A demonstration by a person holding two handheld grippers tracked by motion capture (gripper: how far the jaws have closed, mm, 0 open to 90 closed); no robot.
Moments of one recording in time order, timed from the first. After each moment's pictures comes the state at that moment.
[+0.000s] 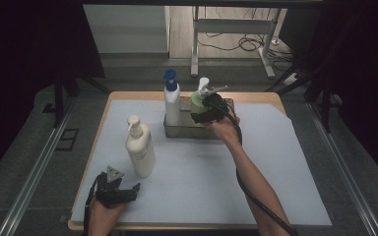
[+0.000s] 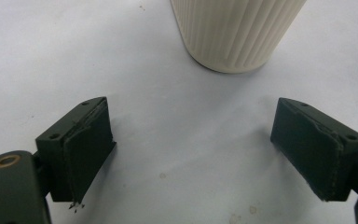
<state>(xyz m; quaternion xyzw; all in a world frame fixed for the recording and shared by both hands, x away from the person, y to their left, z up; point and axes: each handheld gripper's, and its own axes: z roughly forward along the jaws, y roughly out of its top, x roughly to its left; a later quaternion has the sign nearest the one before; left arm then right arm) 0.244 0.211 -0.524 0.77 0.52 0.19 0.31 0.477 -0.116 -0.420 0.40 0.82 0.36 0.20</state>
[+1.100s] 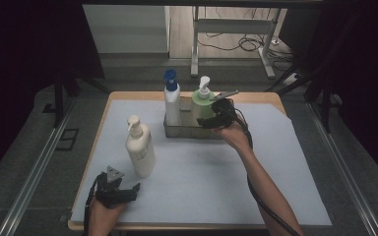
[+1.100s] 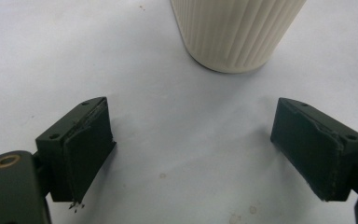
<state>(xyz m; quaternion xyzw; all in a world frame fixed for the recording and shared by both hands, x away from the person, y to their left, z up) 0.244 0.211 -0.524 0.77 0.52 0.19 0.31 0.458 -0.143 -0.420 0.38 0.83 0.38 0.17</state>
